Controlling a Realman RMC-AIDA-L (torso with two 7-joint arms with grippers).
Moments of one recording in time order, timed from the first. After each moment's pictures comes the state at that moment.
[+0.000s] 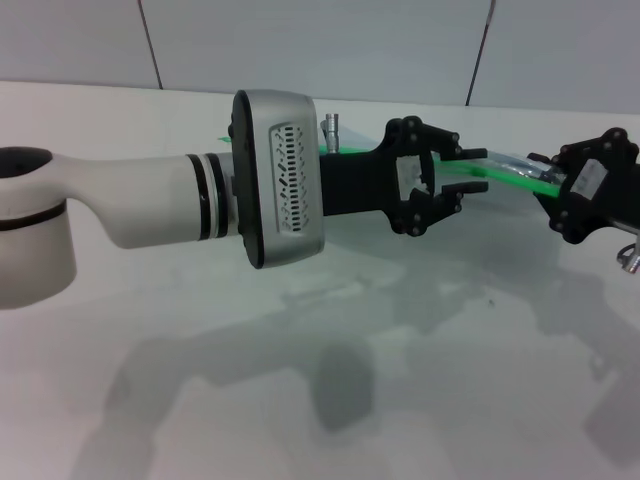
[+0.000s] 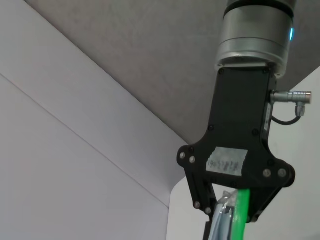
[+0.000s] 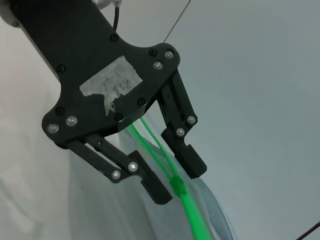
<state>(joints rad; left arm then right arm) -0.69 -2.03 -1.41 -0.61 0.96 -0.96 2.84 0.13 2.03 -1.58 -1.49 1.13 0.73 -1.59</state>
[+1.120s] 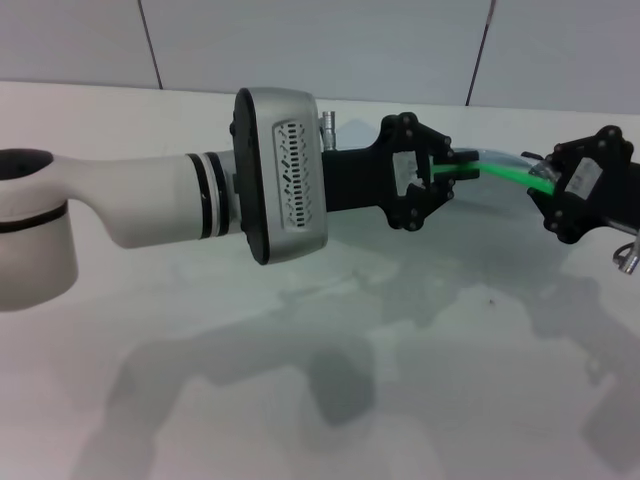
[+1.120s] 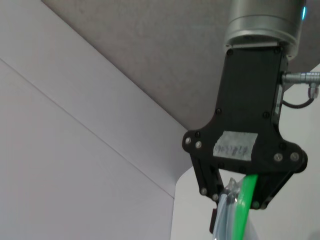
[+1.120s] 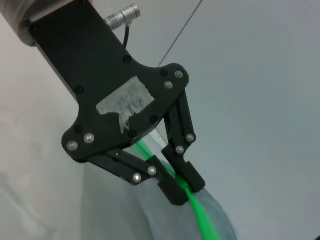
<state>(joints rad) -0.69 -2.04 -1.41 -0.61 0.95 -0.92 2.84 0.12 2.03 -1.60 -1.52 1.12 0.74 -1.58</state>
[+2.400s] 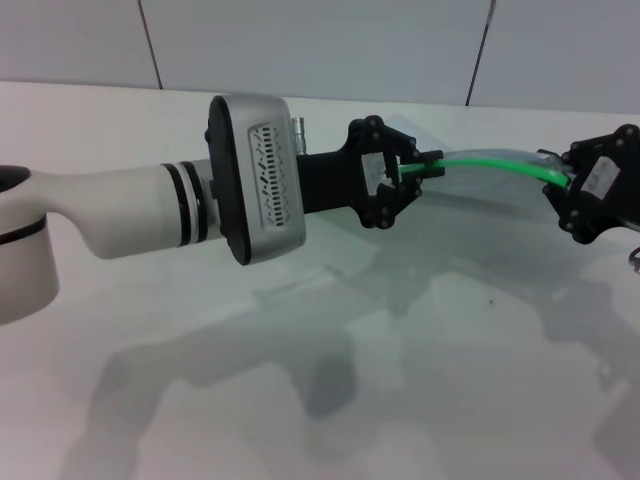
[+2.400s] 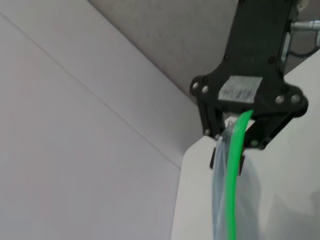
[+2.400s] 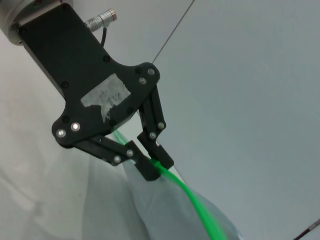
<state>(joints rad) -0.65 -2.03 -1.44 -0.60 0.95 -0.89 2.84 0.07 2.03 -1.59 -1.56 1.12 0.74 -1.59</state>
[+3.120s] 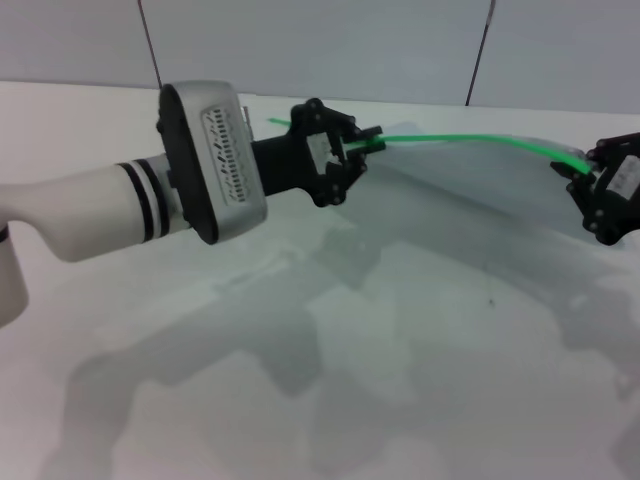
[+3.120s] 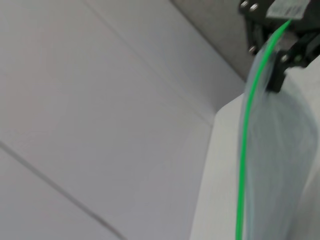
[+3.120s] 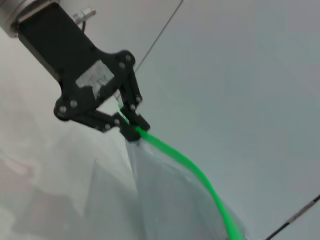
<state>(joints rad) -0.60 -2.03 -1.53 -0.59 0.96 -0.84 2.84 0.01 2.03 -1.58 -1.63 1.13 0.74 -1.59</state>
